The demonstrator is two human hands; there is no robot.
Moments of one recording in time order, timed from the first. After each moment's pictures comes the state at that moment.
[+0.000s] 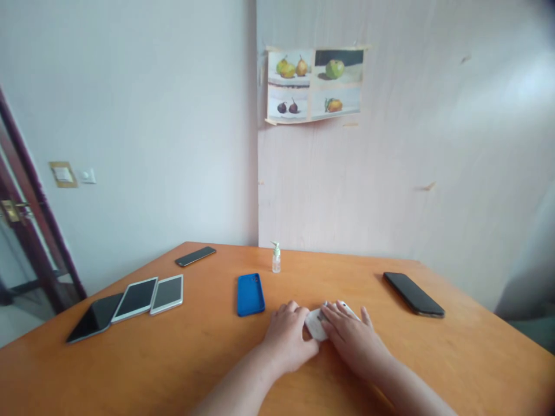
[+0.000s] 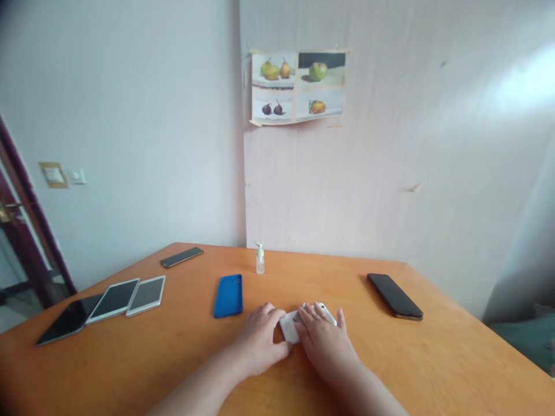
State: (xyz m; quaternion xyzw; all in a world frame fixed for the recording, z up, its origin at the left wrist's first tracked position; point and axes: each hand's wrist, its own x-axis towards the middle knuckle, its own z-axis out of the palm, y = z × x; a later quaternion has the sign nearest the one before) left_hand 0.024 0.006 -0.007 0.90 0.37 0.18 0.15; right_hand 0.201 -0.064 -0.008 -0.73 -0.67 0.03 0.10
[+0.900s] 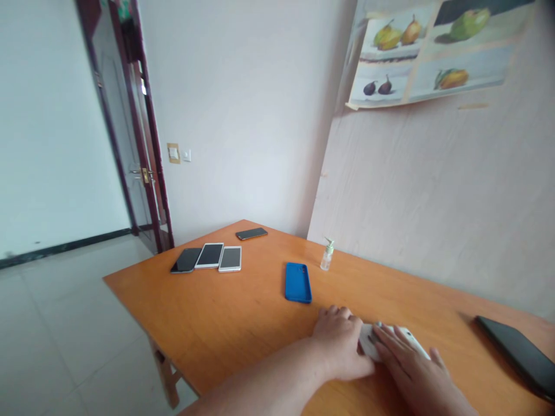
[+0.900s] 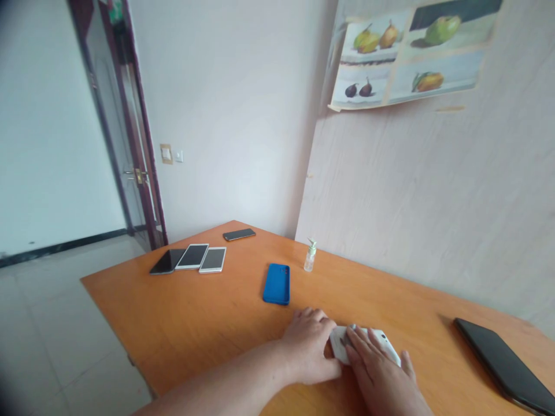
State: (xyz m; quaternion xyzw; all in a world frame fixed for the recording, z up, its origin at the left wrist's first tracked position) left_hand 0.026 -0.001 -0.012 0.90 0.38 0.17 0.13; right_hand 0.234 -0.058 -0.052 -0.70 -0.72 -0.02 0.06
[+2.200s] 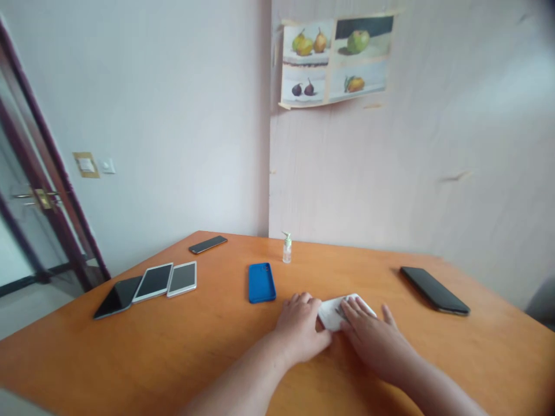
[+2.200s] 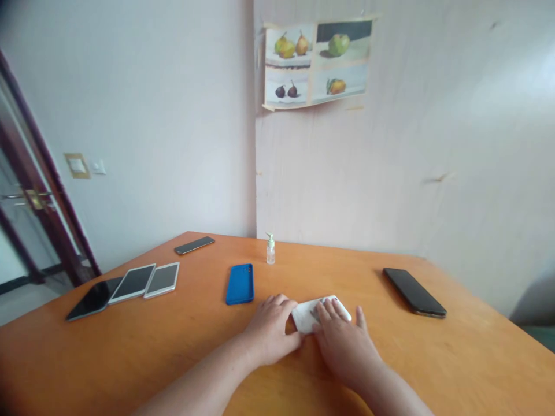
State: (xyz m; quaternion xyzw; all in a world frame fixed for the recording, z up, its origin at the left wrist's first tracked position) left_hand 0.020 0.002 -0.002 0.91 0.37 0.16 0.12; right_hand 0.202 -0.078 -0.015 -0.74 -0.67 -0.04 0.03
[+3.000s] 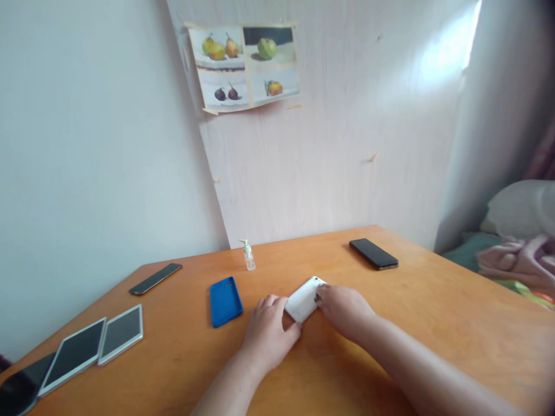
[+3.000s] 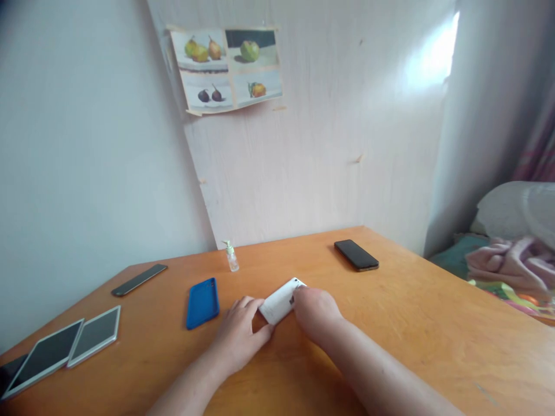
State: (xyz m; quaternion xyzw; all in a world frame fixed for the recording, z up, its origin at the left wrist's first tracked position) left_hand 0.021 0.010 -0.006 0.92 0.34 0.16 0.12; right_hand 0.205 -0.074 0.014 -0.81 -0.58 0.02 0.09
